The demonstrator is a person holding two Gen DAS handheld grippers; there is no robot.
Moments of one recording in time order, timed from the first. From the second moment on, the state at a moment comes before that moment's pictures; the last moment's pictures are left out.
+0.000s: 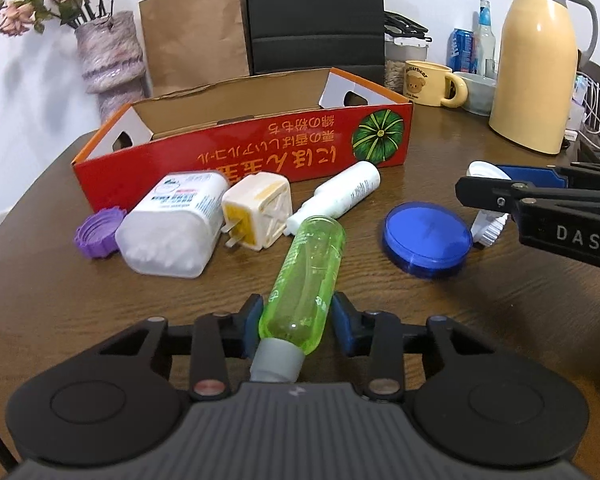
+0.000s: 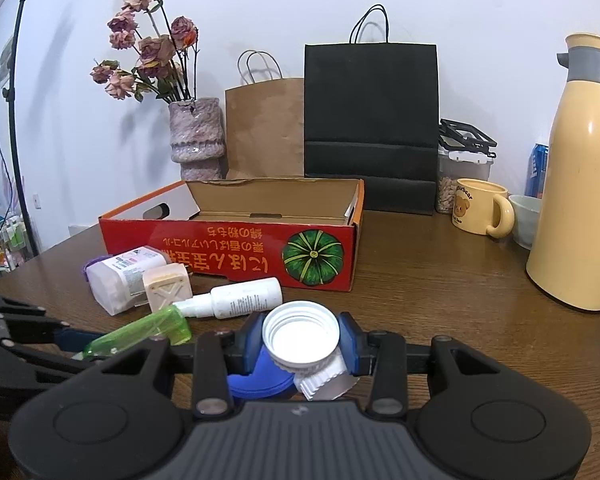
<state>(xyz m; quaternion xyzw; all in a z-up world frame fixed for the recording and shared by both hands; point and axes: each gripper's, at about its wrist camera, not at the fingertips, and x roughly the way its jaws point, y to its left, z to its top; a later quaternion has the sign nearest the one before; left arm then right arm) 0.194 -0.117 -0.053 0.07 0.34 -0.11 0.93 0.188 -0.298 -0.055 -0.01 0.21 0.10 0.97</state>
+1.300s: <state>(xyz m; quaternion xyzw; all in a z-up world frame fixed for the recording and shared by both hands) 0.195 -0.107 -0.036 0.02 0.31 -0.08 0.95 0.169 -0.281 -0.053 -0.01 0.18 0.10 0.98</state>
